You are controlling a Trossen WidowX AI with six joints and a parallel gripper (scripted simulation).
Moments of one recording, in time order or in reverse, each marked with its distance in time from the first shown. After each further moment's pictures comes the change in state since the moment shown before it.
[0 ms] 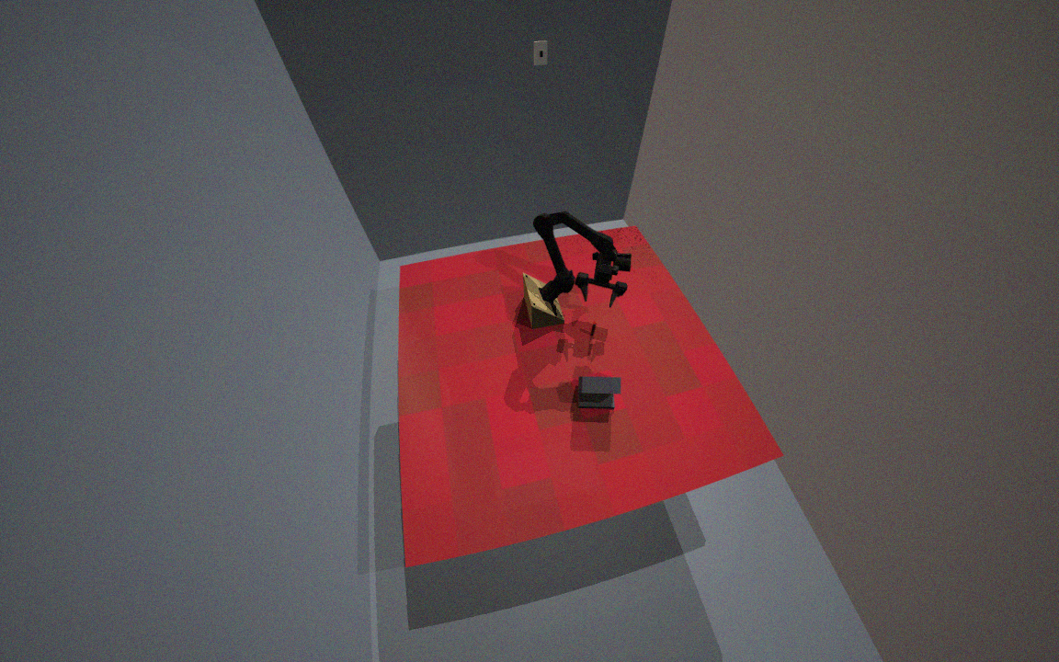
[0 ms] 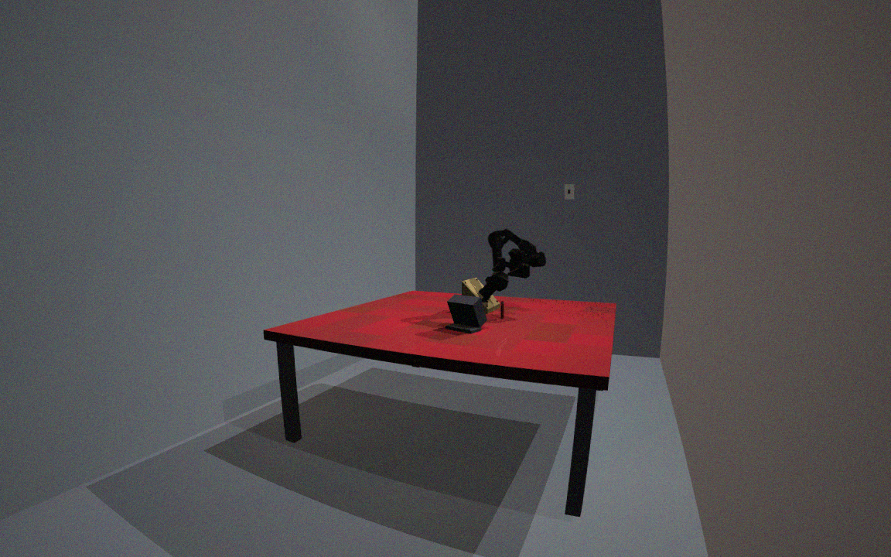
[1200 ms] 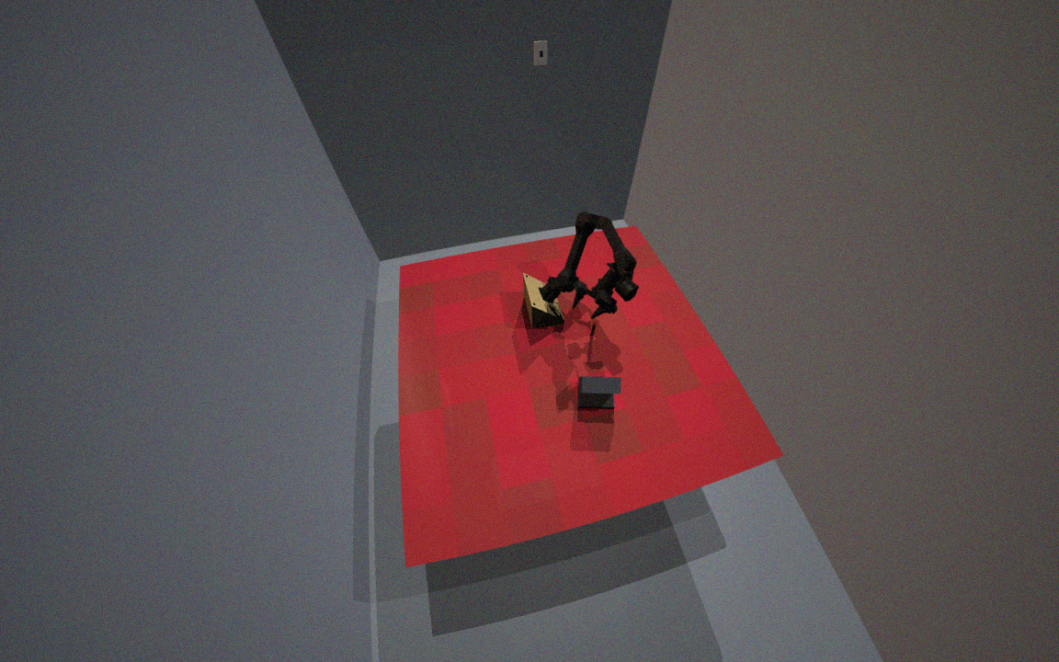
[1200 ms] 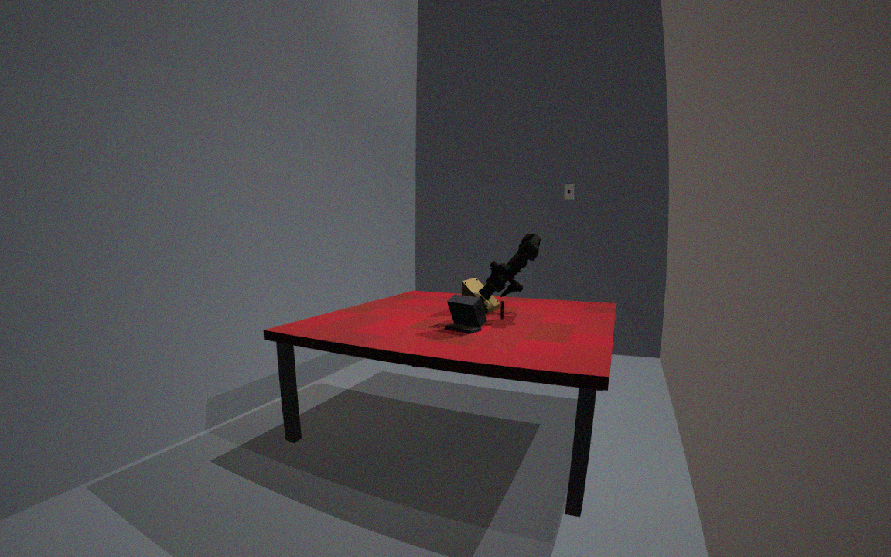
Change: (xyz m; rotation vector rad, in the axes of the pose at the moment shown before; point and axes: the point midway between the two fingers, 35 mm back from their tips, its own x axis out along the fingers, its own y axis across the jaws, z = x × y) arm 0.017 -0.023 -0.074 -0.346 0.933 -0.273
